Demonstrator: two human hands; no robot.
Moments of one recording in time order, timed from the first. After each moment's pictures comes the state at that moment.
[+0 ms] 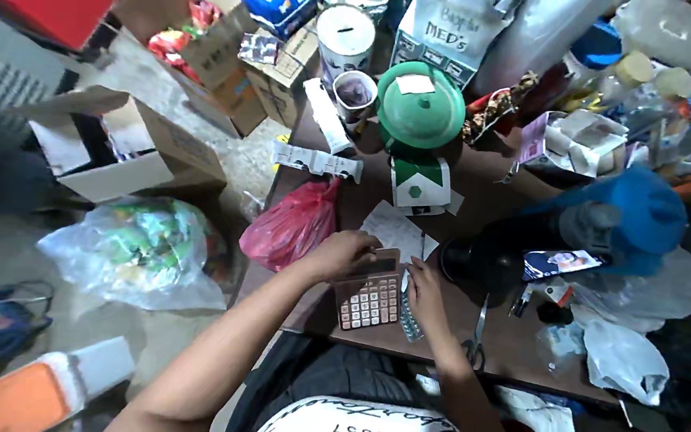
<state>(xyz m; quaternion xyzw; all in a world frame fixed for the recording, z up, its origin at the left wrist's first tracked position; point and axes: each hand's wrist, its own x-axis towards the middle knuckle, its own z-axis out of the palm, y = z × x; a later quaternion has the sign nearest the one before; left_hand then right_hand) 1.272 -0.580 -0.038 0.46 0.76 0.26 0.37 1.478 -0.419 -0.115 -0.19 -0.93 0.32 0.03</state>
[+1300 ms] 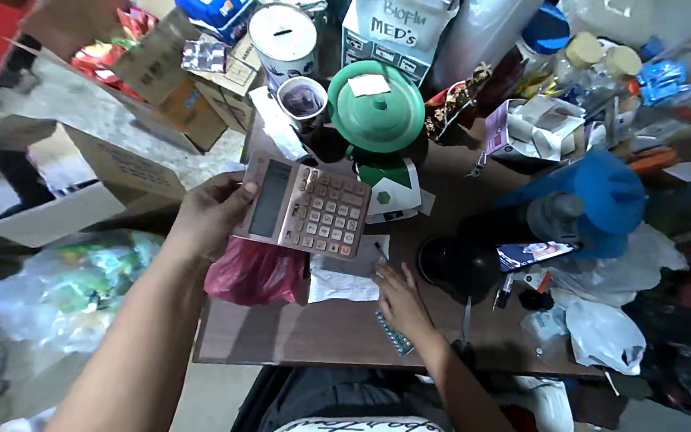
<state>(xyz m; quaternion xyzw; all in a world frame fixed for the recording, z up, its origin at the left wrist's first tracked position) 1.189 -0.616 0.001 0.06 0.77 0.58 0.25 1.470 -0.417 -0.113 -0.08 -0.95 0.30 0.05</state>
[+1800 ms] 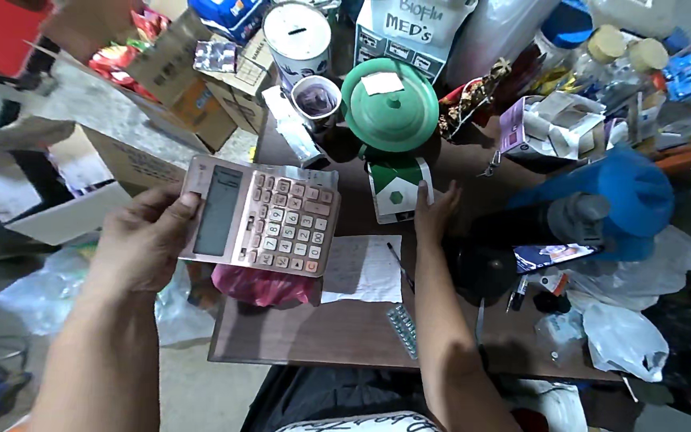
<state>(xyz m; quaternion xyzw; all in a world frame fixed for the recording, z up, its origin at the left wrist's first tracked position) 1.184 -0.694 0.012 0.09 0.78 0.59 0.17 1.324 -0.338 -0.100 -0.52 -0.75 0.37 0.18</state>
